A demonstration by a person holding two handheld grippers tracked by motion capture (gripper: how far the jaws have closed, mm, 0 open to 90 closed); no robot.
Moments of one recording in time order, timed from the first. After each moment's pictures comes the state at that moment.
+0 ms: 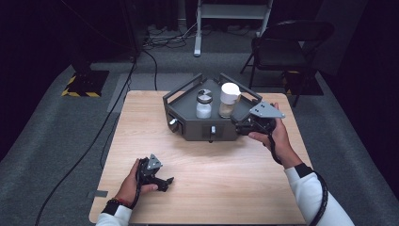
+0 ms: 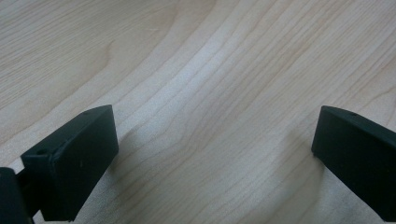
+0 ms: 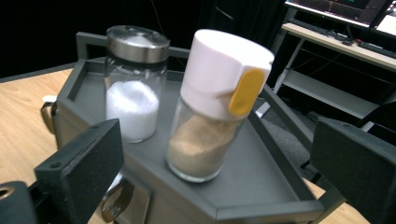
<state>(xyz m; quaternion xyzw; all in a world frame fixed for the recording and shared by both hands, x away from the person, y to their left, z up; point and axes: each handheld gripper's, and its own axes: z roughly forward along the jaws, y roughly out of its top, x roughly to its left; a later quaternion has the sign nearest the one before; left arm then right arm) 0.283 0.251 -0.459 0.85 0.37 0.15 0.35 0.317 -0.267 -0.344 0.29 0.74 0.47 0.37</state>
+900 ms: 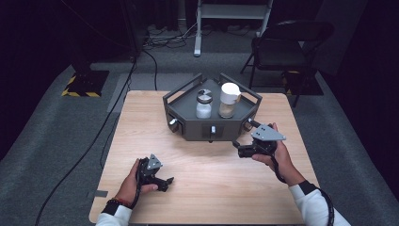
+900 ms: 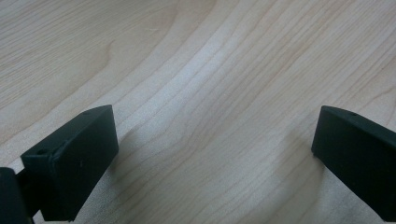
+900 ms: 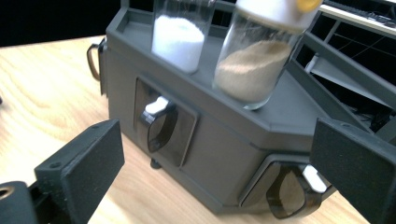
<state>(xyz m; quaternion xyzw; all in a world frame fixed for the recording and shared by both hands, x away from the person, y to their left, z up) 0.283 0.252 -0.459 0.85 0.37 0.15 0.35 0.293 -0.289 -0.389 0.27 0.77 0.47 0.33</state>
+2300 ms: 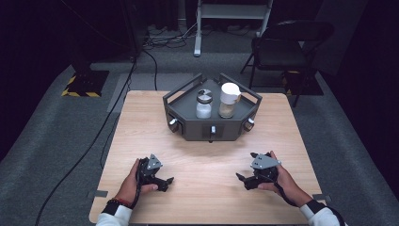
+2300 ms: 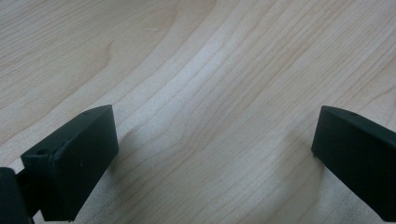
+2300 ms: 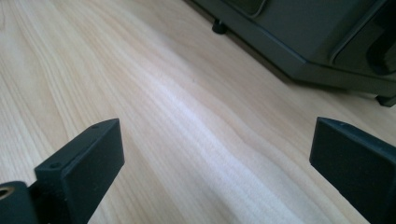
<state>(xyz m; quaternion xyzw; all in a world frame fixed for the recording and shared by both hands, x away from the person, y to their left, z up) 0.283 0.251 -0.460 0.85 0.37 0.15 0.35 0.274 -0.313 -0.436 0.25 0.86 0.38 0.24</state>
